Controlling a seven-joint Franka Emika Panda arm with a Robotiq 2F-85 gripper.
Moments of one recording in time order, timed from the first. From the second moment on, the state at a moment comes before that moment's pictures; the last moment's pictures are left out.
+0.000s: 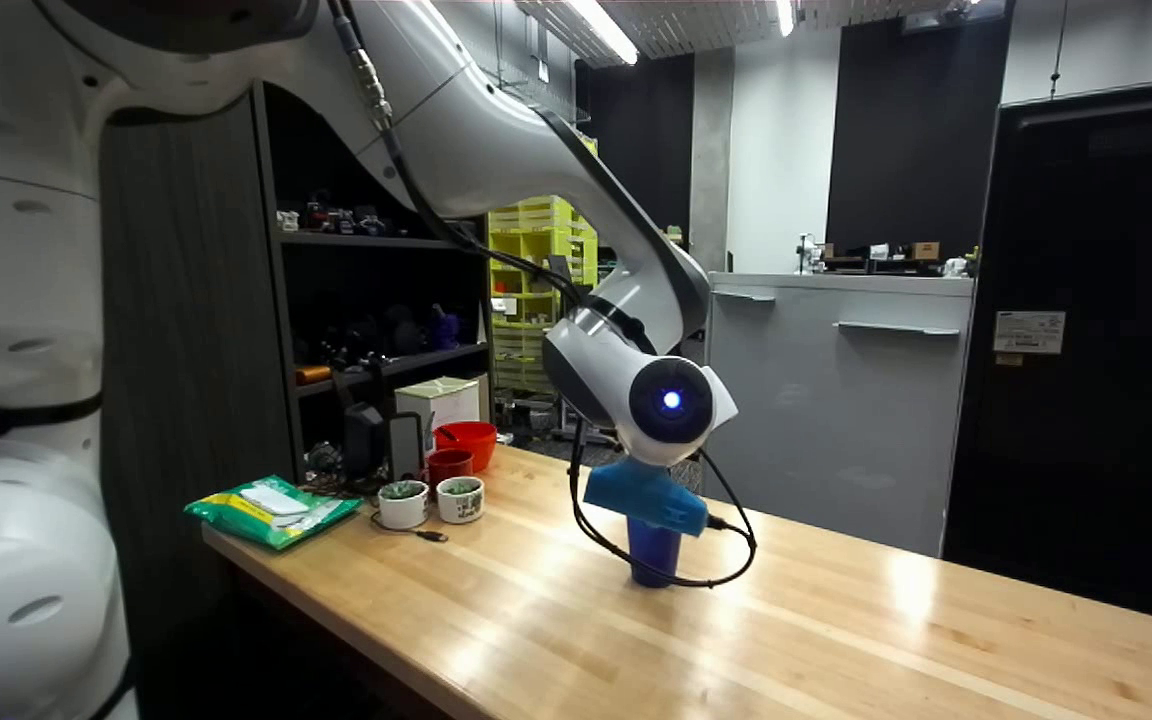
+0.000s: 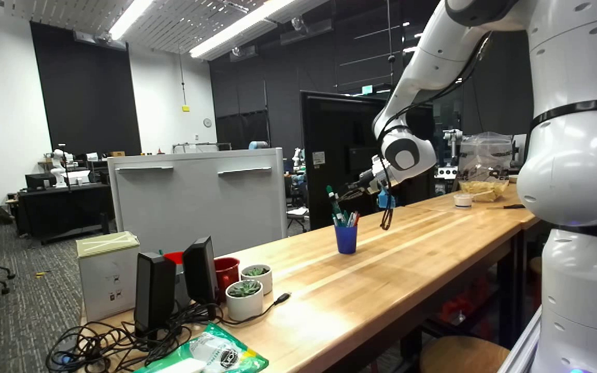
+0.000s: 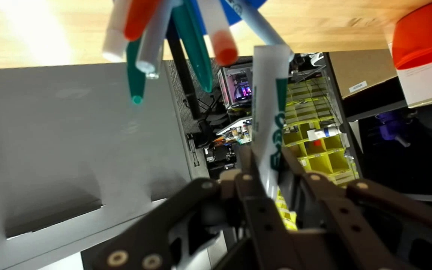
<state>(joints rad) -0.21 0.09 -0.17 -2.31 1.80 2.33 -2.09</state>
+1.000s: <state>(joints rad) -0.21 0.13 -0.19 -2.29 1.94 2.28 -2.25</state>
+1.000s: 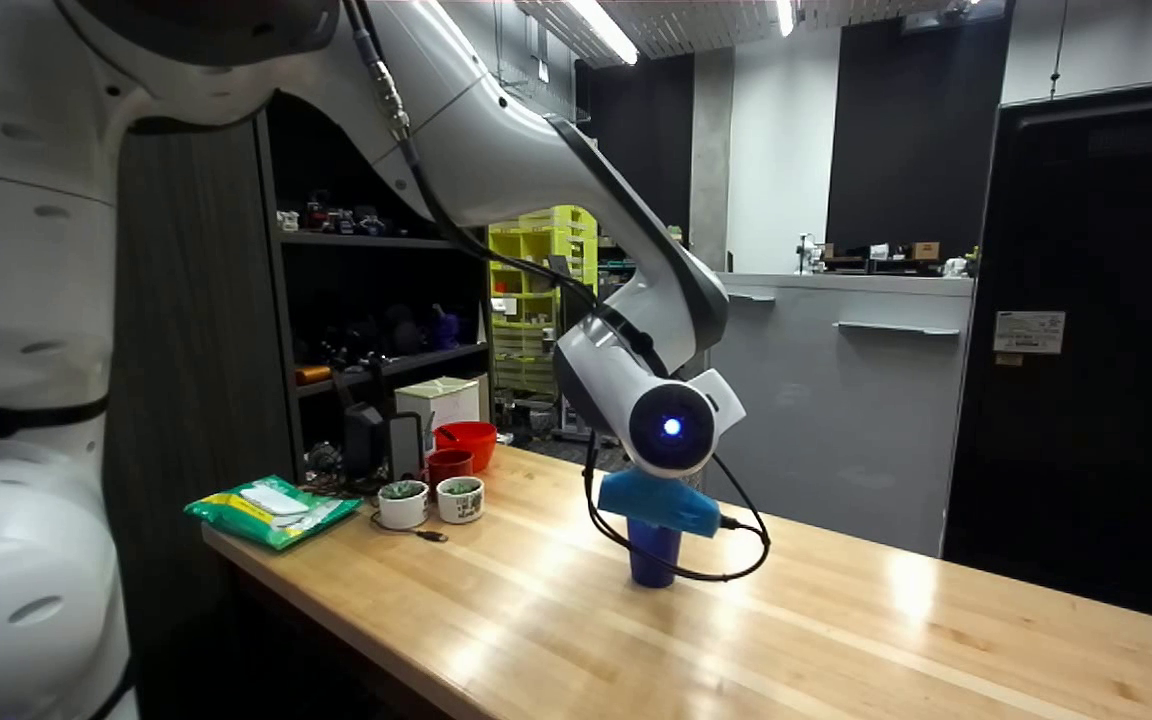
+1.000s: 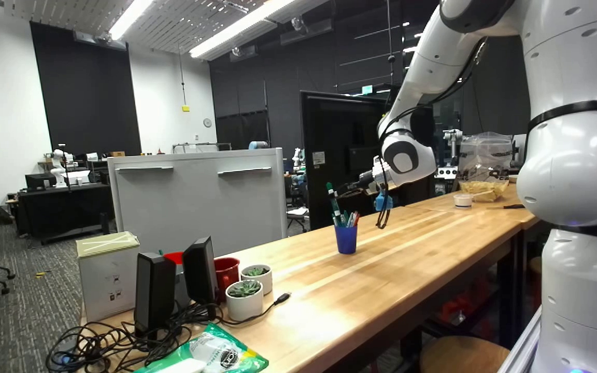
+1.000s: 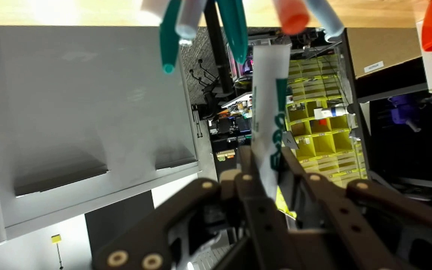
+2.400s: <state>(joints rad) -0.19 0.13 -0.19 -2.29 1.99 2.39 -2.29</state>
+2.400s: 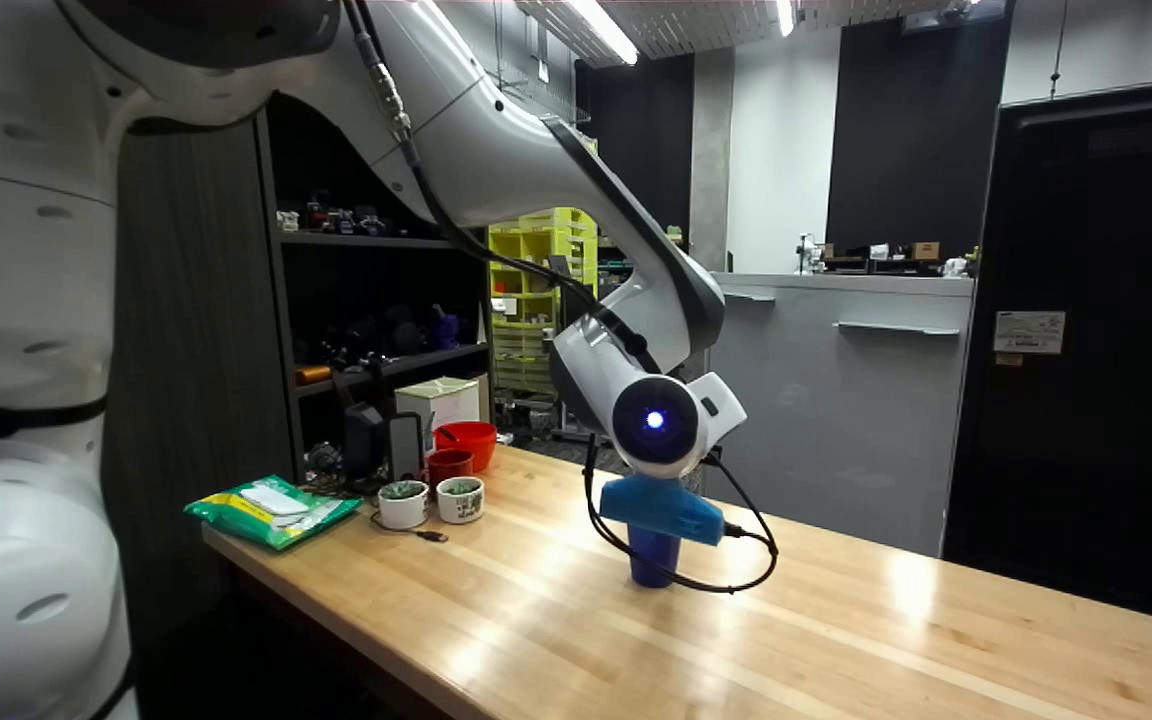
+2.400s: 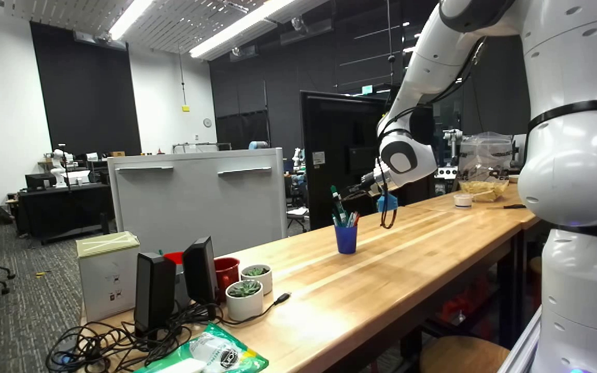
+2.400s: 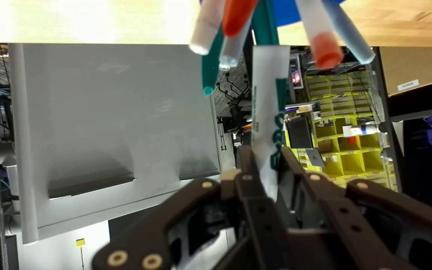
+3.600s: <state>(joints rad) -0.19 0.14 -0.19 -2.29 1.99 2.39 -2.28</state>
